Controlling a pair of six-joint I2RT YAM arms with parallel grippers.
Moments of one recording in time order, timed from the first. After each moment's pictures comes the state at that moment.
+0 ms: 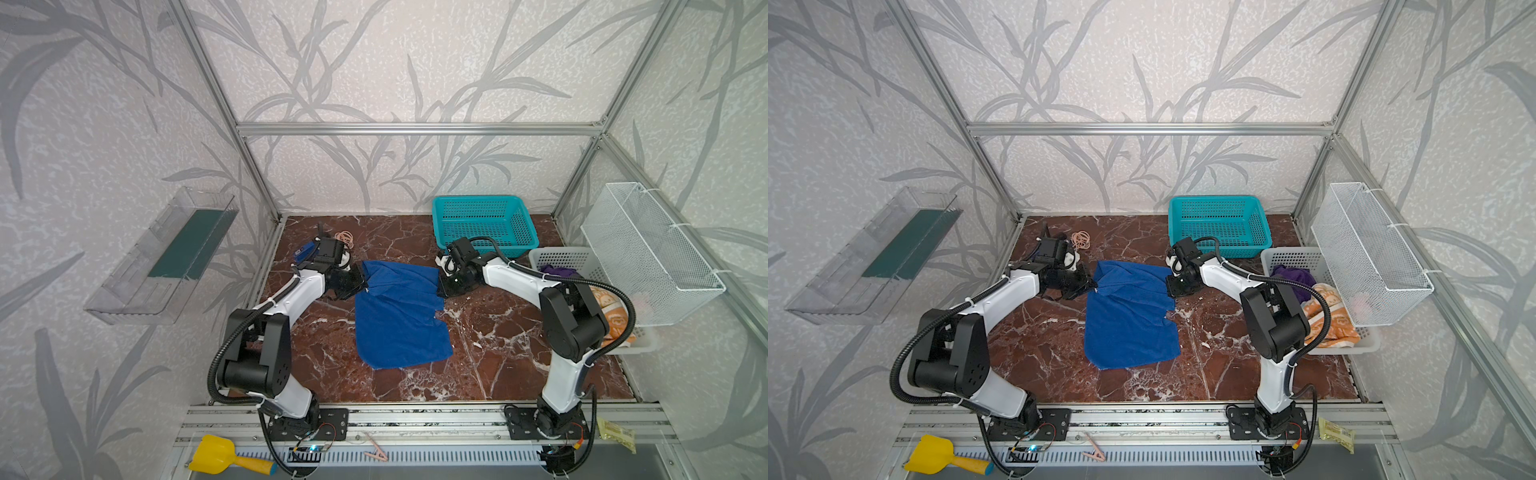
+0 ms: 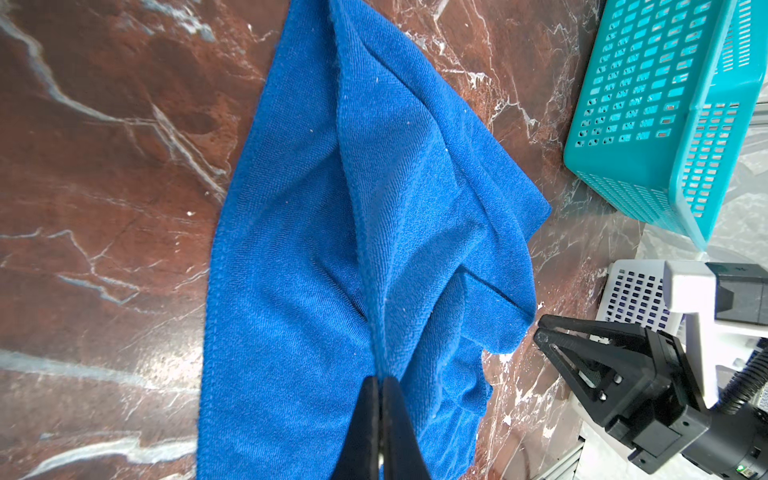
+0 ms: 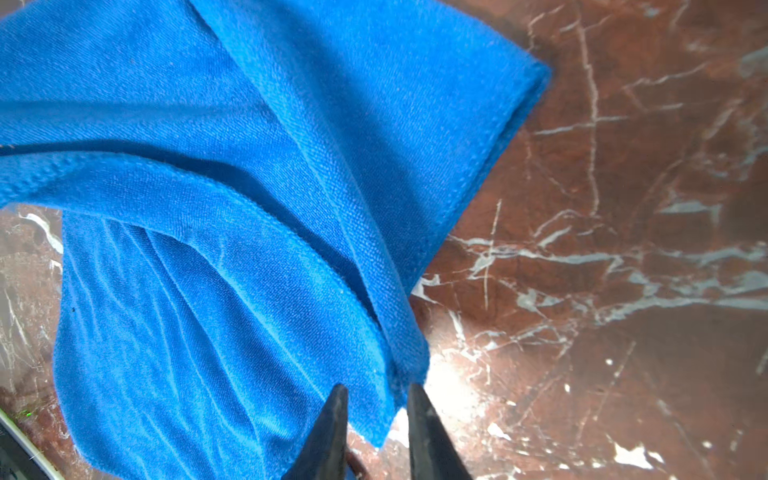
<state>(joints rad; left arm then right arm) -0.14 1.57 1.04 -0.51 0.43 -0.64 0.49 1.90 1.31 -0.58 -0.29 0.23</state>
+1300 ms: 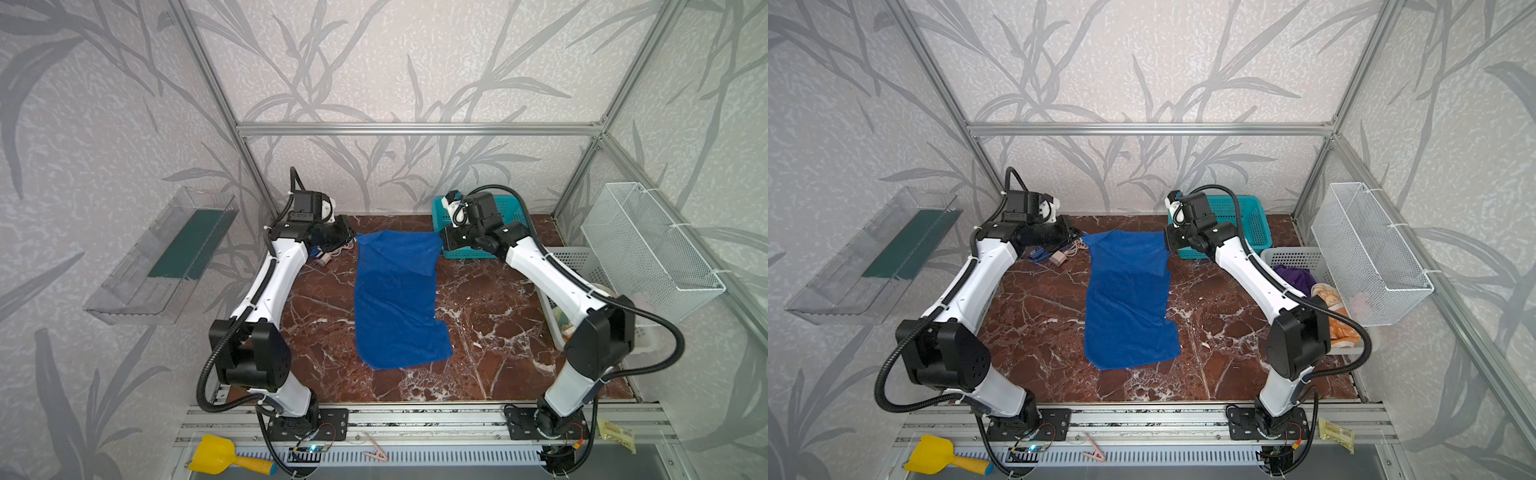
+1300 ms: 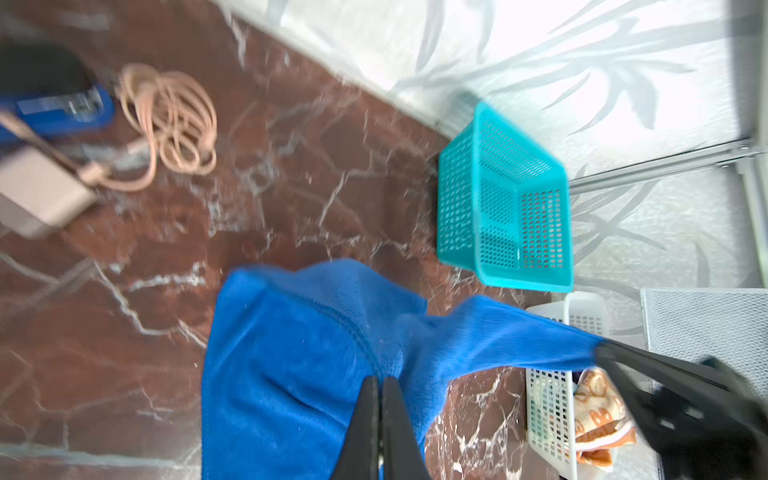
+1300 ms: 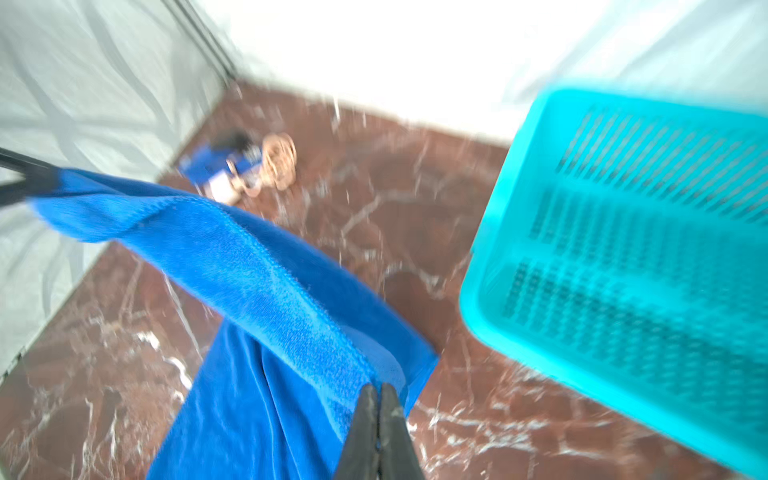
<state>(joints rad) -0.06 1.59 1.58 -0.74 0.43 -0.51 0.48 1.69 1.67 -0.57 -0.15 0.15</state>
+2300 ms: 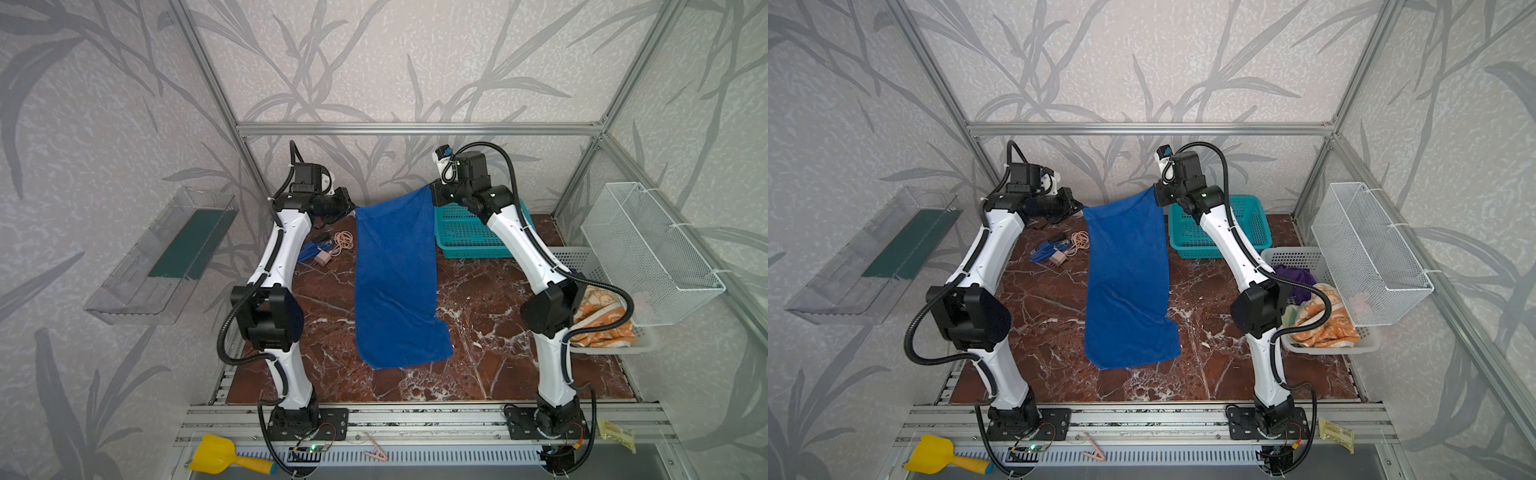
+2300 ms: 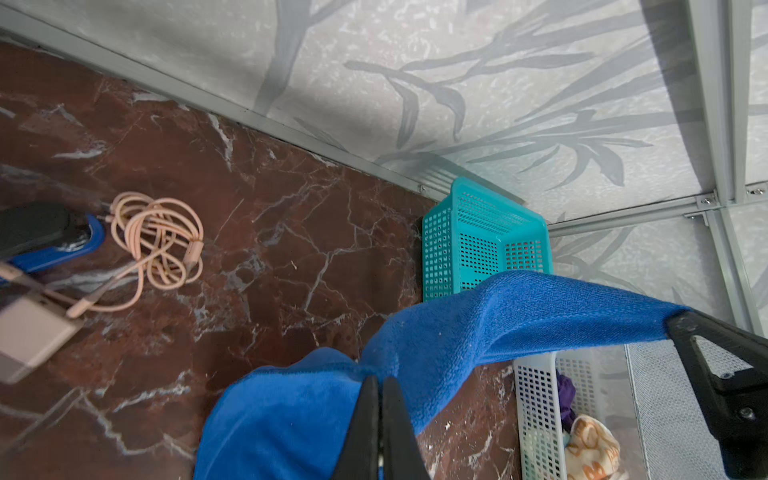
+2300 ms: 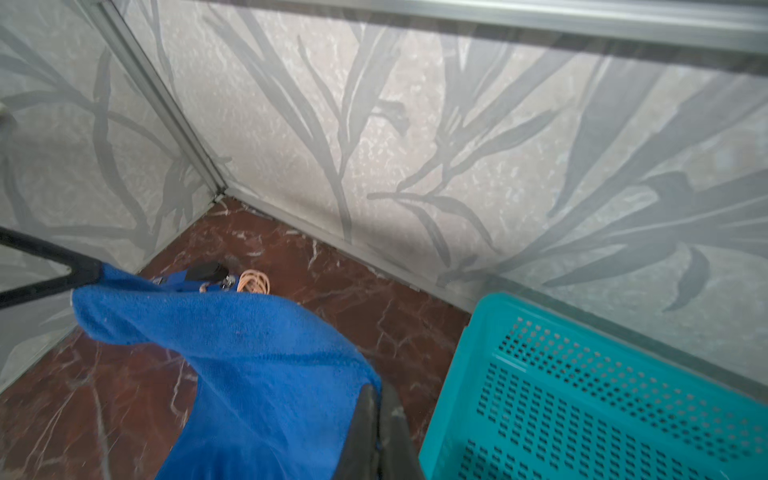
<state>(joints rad) -0.02 1.95 2.03 -0.79 0.45 -0.52 0.44 2.22 2.48 -0.68 -0.12 0.02</state>
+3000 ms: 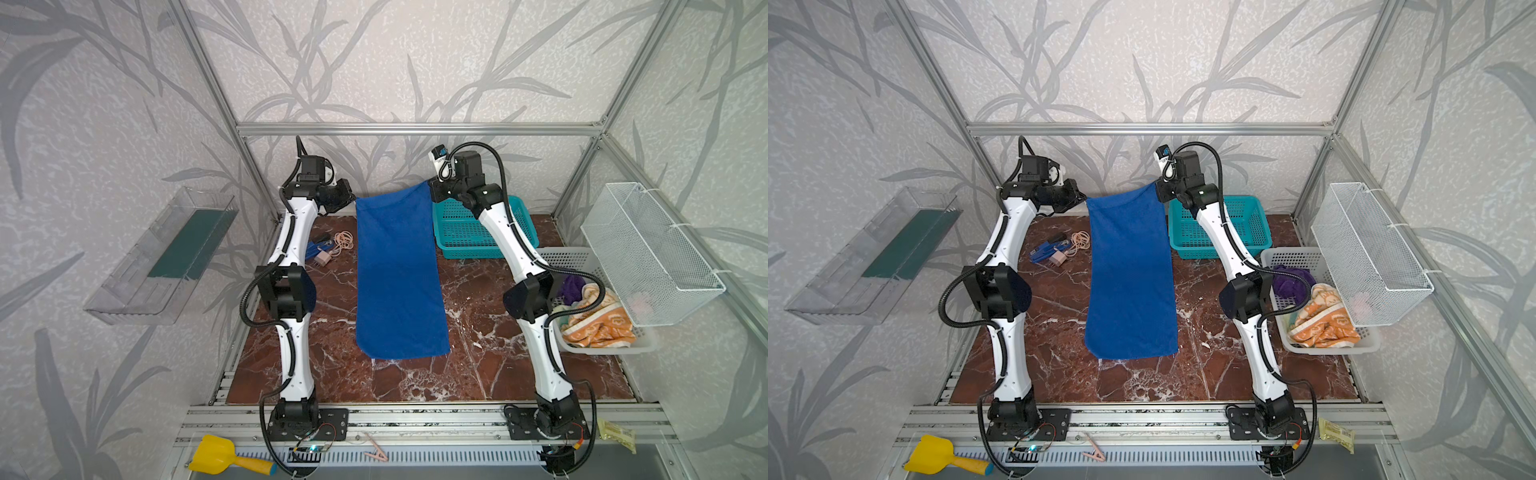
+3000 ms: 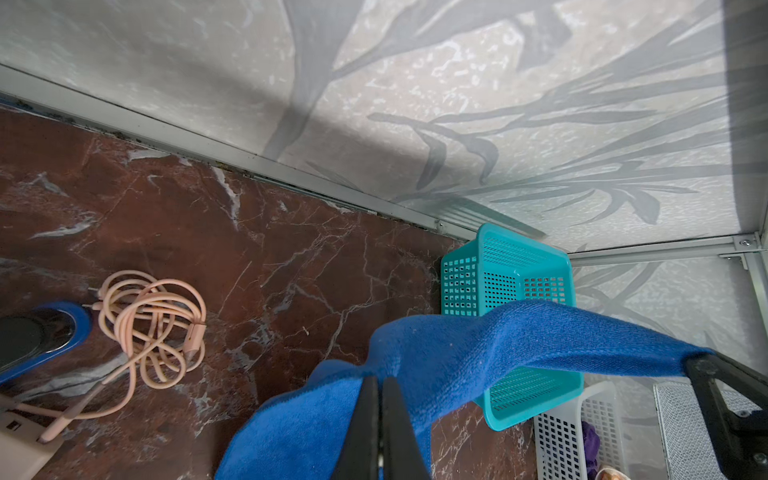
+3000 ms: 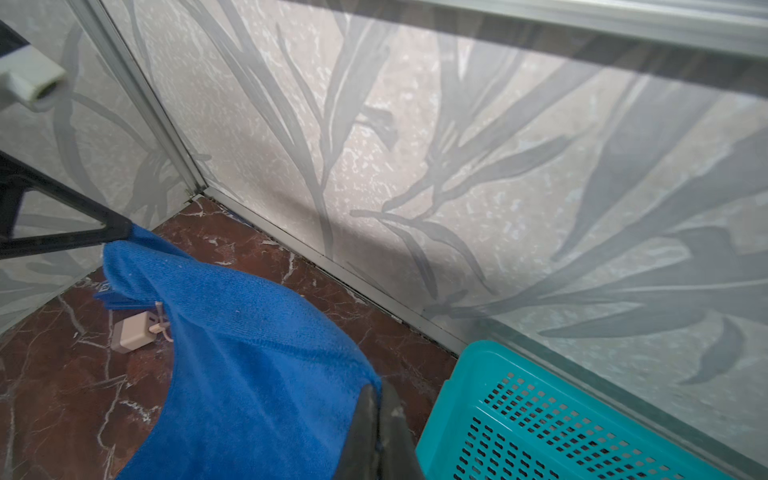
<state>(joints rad) 0.00 2.27 2.42 -0.89 0.47 -0.50 0.40 2.41 2.70 -0.70 -0.20 -0.07</state>
